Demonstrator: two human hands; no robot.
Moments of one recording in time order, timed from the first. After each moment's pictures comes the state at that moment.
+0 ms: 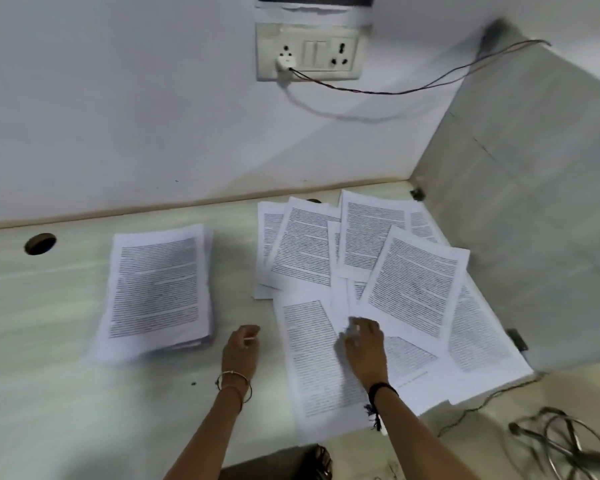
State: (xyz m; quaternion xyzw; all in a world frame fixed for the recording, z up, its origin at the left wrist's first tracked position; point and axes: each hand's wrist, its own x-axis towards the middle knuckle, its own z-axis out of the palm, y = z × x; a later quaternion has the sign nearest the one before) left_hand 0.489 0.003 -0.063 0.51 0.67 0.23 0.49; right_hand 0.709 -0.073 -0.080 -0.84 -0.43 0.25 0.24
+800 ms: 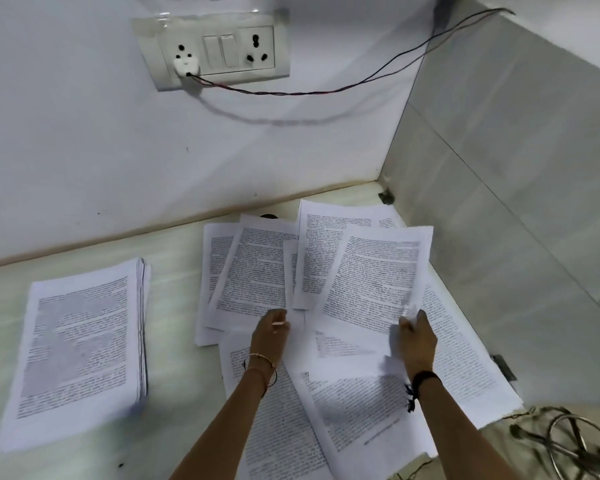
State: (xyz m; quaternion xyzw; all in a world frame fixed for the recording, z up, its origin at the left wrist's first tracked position) left_hand 0.668 0.070 -0.068 0.55 0.61 0.18 0.55; right_hand 0.893 -0.041 -0.077 -0.86 -0.16 0.24 0.42
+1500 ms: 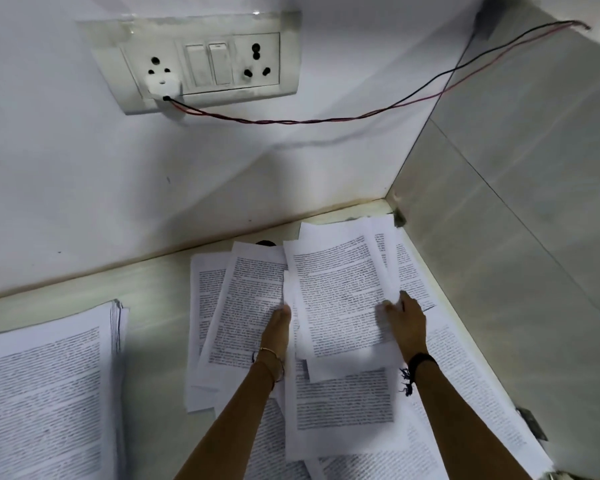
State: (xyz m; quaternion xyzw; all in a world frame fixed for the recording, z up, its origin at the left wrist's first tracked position) left_hand 0.718 0.179 -0.093 0.43 0.59 0.15 0.67; right_hand 0.936 0.083 -0.096 -0.87 -0.24 0.26 0.35
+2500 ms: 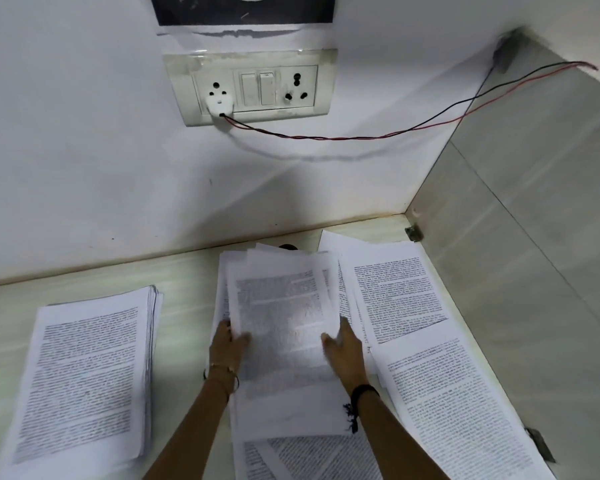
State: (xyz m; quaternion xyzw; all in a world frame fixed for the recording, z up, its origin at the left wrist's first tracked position) left_hand 0.607 0.169 -0.062 0.43 0.68 0.23 0.54; right_hand 0.798 0.089 -0.073 -0.78 -0.32 0.41 0.35
